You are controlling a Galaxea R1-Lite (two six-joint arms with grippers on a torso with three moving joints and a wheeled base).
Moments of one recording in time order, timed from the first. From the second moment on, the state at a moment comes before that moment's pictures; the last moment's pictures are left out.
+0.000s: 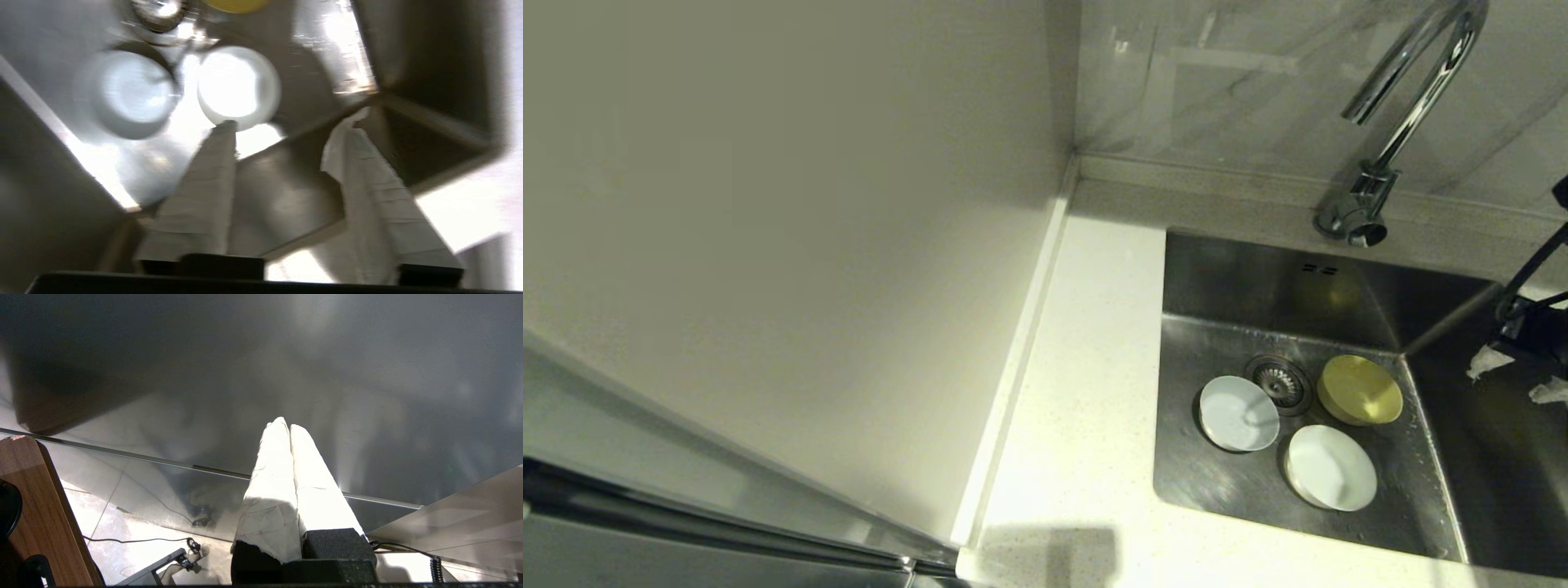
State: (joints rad) left arm 0.00 0.00 0.00 -0.01 0.00 -0.01; right arm -0.13 1.62 -1.44 0.81 -0.21 0.61
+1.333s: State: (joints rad) left arm 0.00 0.00 0.00 -0.01 0.00 -0.01; right arm -0.29 1.64 -1.61 1.06 -0.16 0.36
